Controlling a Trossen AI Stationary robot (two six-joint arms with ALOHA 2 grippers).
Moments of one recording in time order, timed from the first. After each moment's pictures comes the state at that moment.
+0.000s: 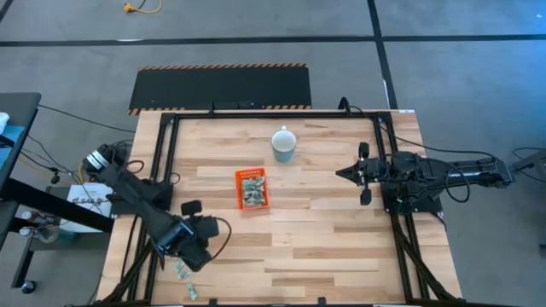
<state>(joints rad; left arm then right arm) -0.73 1.52 1.19 -1.19 -0.31 -0.94 0.04 0.41 0.31 -0.05 0.08 -0.10</state>
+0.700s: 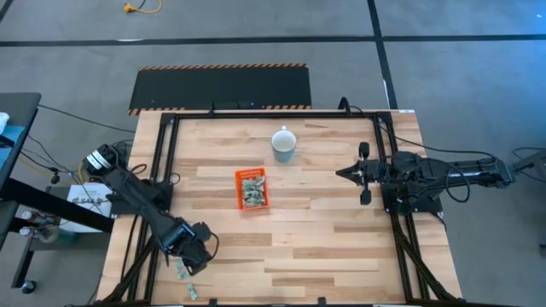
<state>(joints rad) -0.75 1.52 0.96 -0.93 0.16 -1.37 0.04 0.41 0.31 -0.05 0.08 -0.18</state>
